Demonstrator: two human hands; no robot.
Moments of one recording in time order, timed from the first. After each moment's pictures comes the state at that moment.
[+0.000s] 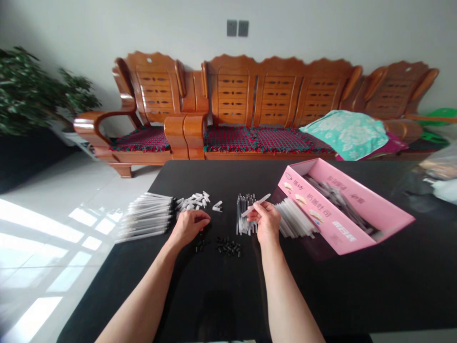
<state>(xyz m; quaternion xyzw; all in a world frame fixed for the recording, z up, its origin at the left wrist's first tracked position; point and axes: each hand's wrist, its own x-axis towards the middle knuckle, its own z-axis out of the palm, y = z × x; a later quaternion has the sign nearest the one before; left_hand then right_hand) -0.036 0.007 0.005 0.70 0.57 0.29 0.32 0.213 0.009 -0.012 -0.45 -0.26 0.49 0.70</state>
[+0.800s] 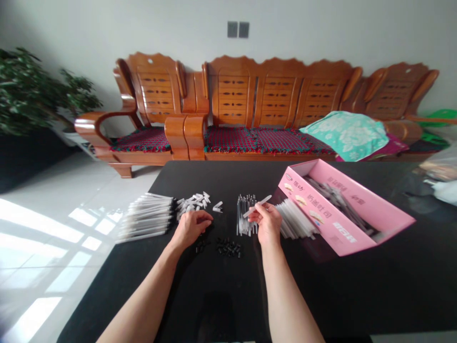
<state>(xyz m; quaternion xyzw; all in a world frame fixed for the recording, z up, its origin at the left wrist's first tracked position) -0.030 0.005 0.004 0.69 0.56 0.30 0.34 0.215 0.010 -0.015 -0.45 -0.24 0.49 0.71</state>
